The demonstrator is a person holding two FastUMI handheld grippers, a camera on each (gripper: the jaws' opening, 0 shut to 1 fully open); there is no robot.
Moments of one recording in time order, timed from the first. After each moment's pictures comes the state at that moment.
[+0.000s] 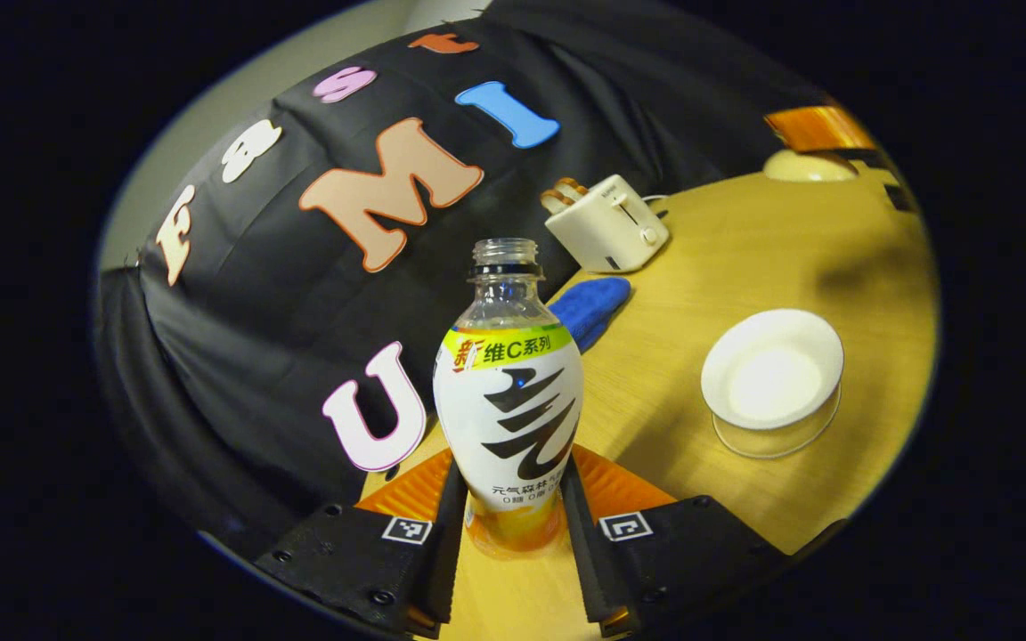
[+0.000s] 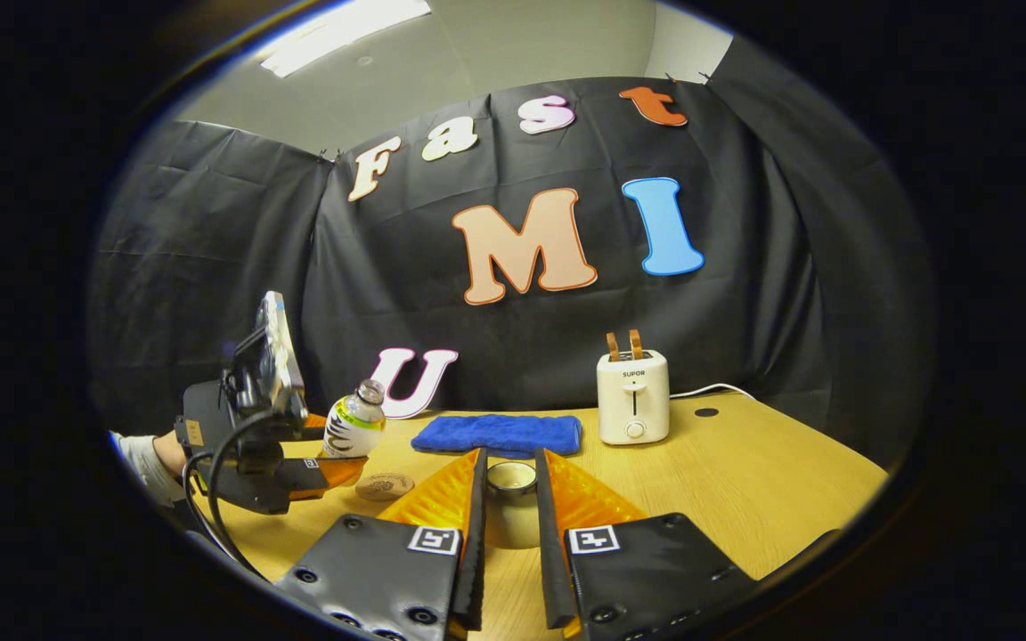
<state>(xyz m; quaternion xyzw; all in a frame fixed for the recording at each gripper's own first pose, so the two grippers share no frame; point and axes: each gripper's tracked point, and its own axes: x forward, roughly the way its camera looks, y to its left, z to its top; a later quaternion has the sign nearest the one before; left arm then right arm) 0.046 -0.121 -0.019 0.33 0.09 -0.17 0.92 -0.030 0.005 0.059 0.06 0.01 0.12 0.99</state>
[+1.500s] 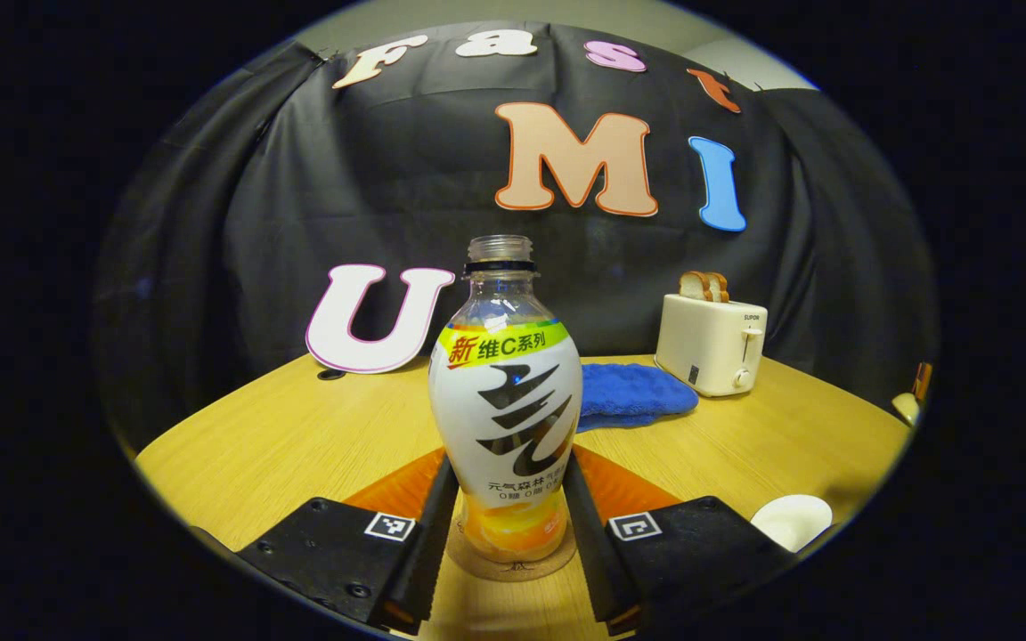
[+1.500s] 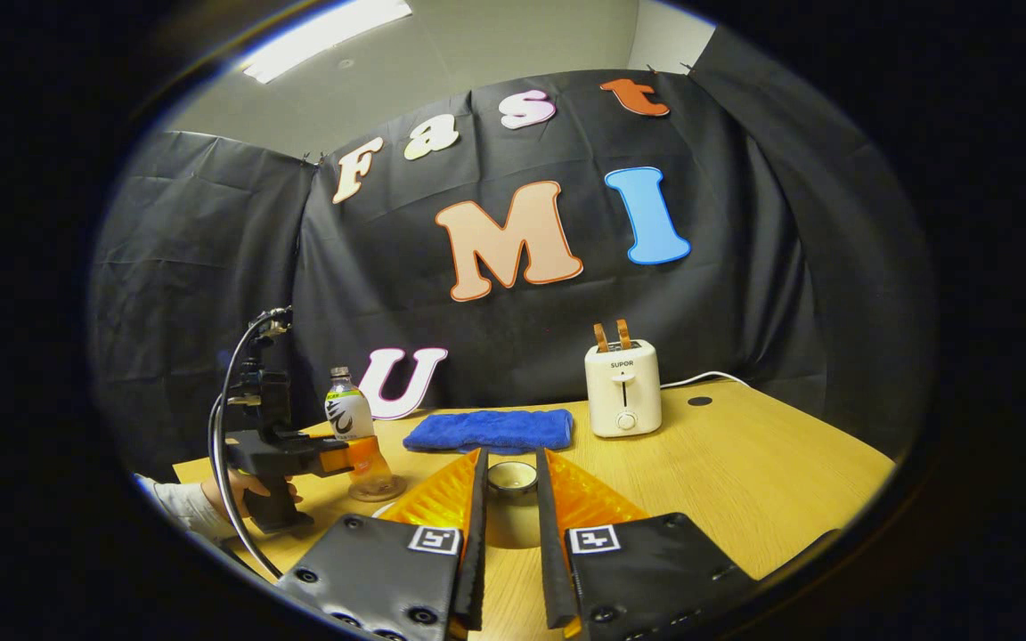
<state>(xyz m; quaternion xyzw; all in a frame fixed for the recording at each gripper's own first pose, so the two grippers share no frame) 0.100 -0.109 -0.036 0.00 0.11 -0.11 0.99 -0.023 -0.005 0.050 0.07 0.03 0.11 0.99</state>
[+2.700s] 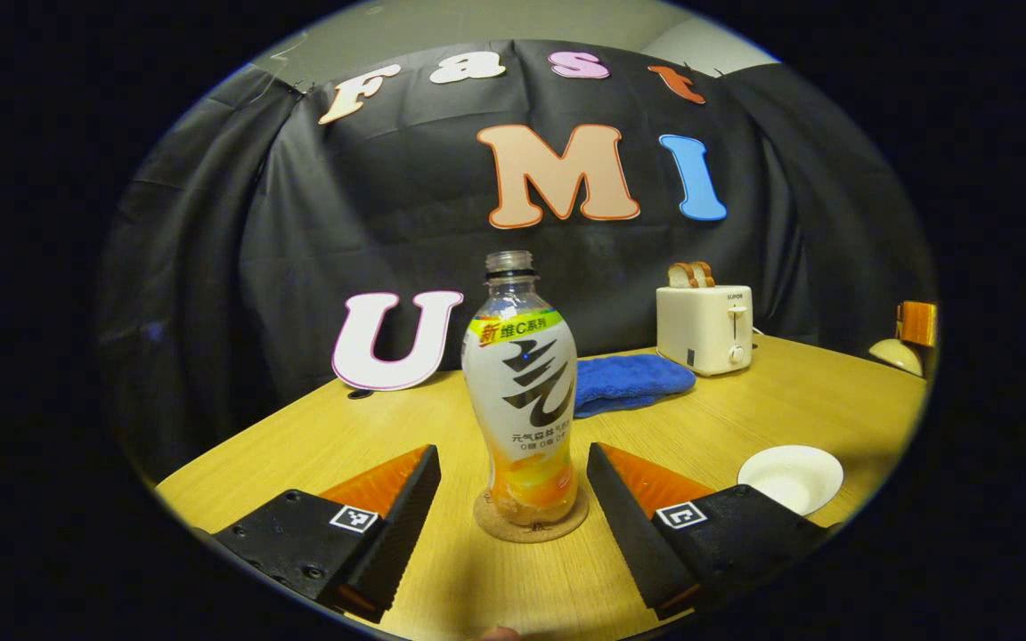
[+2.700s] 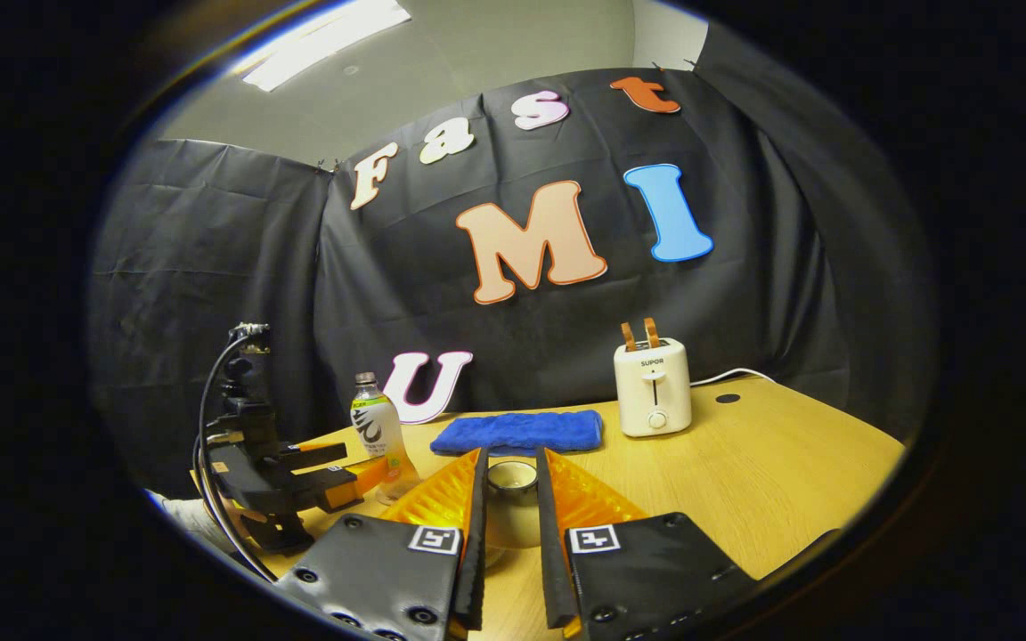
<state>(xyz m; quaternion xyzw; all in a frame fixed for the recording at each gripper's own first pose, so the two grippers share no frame) 0.050 -0.085 -0.020 0.04 0.06 -0.08 0.99 -0.024 0.025 0.051 0.09 0.01 0.15 0.99</state>
